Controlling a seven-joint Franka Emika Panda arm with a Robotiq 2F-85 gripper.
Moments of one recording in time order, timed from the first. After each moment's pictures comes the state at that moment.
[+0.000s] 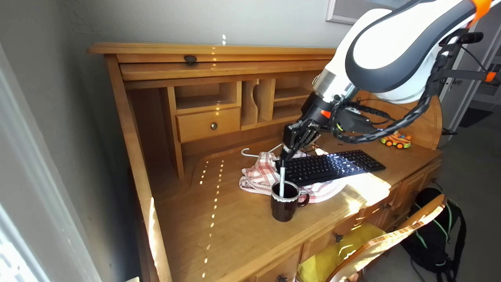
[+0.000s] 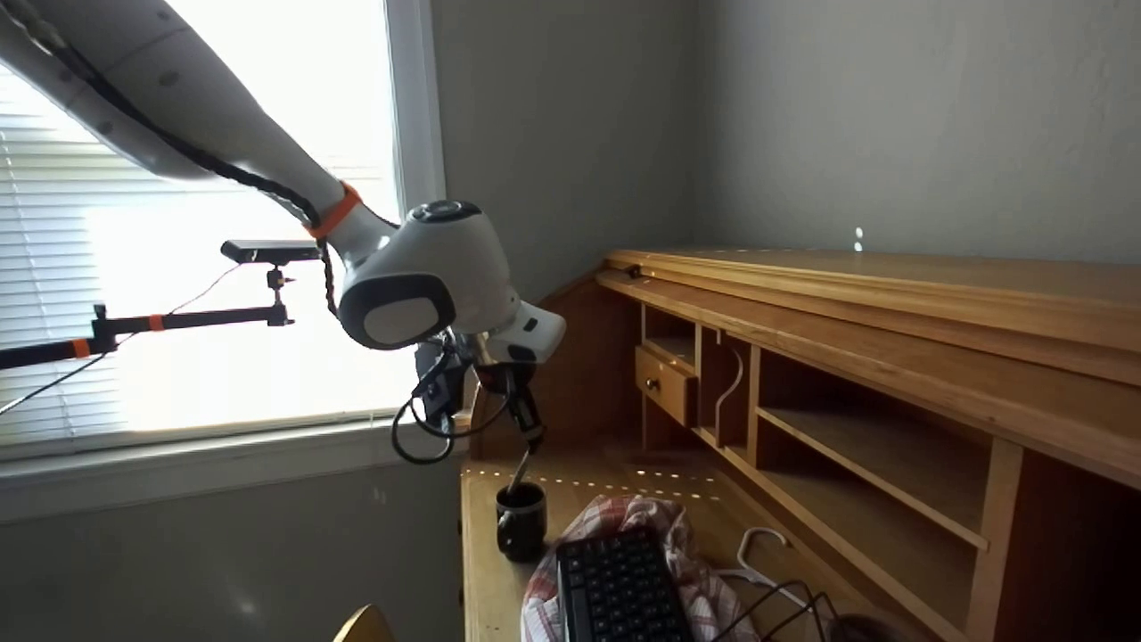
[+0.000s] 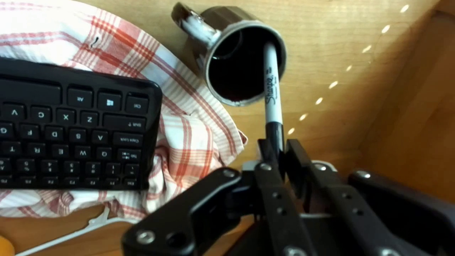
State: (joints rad) arm -0.13 0.26 0.19 -2.16 0.43 2.81 -0.07
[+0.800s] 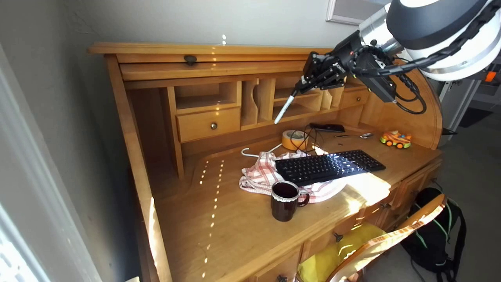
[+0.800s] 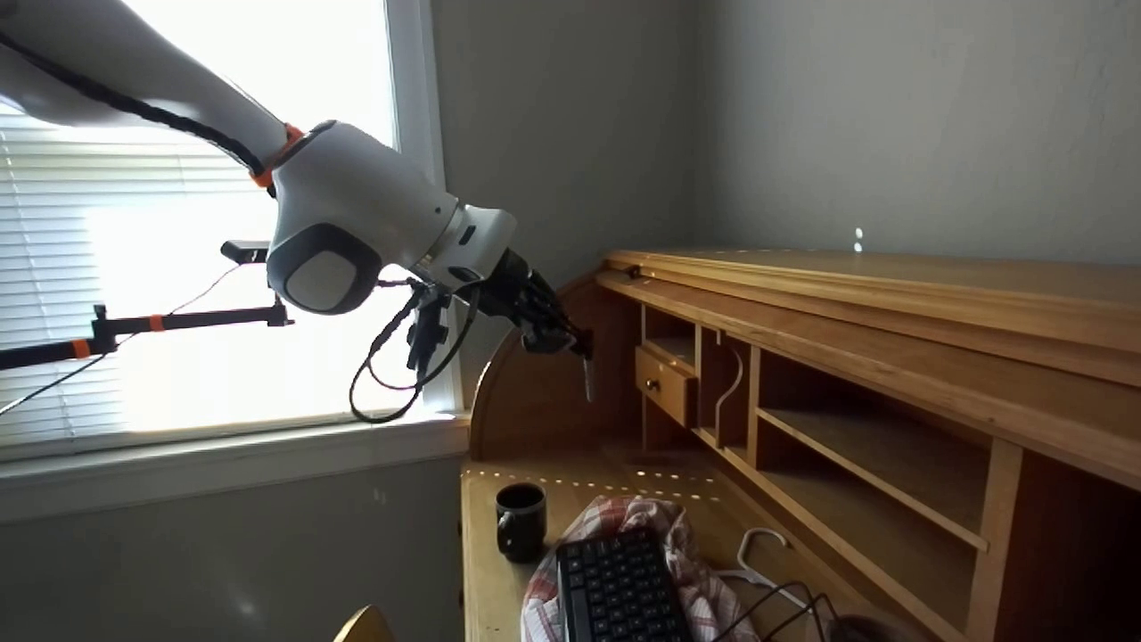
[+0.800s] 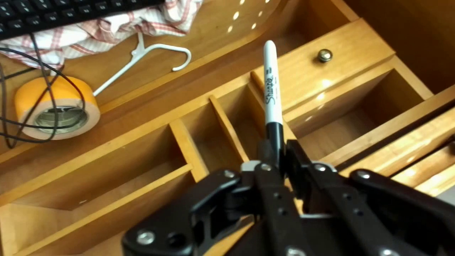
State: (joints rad) arm -0.13 0.04 0.20 -2.32 0.69 3.31 -0.01
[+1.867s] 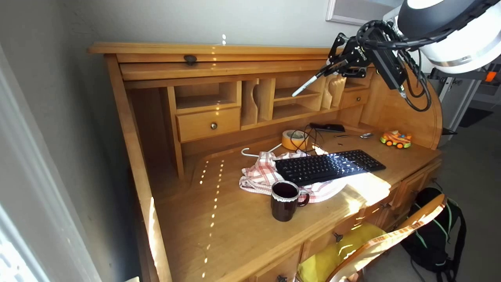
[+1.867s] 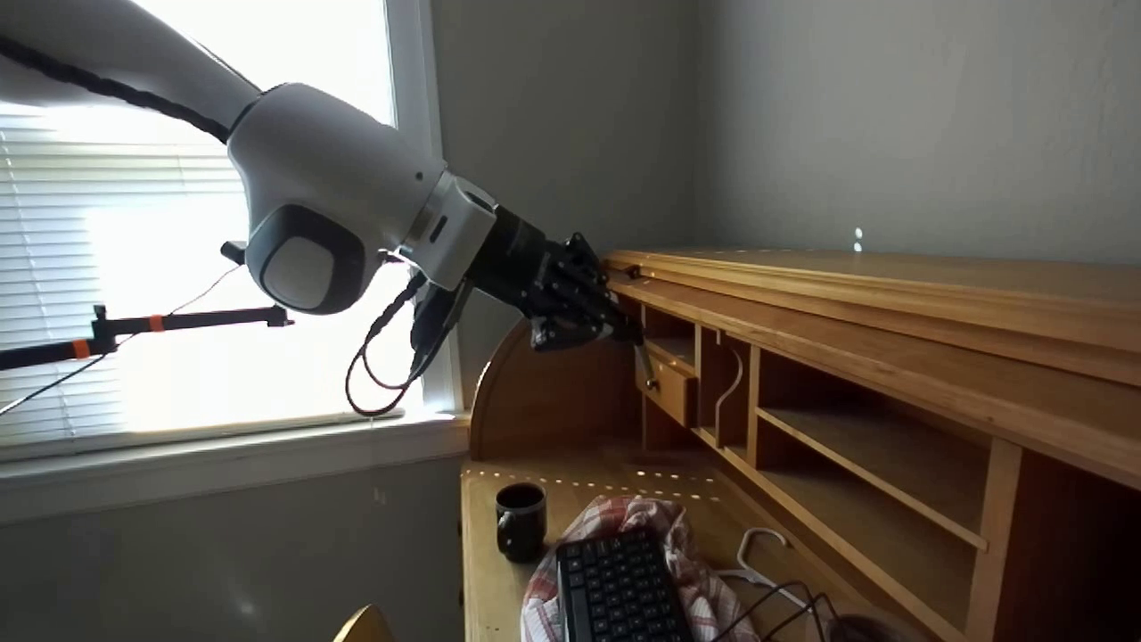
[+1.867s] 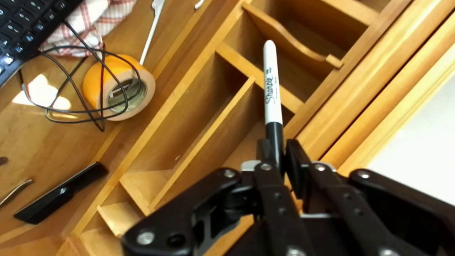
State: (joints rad) arm -0.13 -0.01 0.06 -2.36 0.68 3.42 0.40
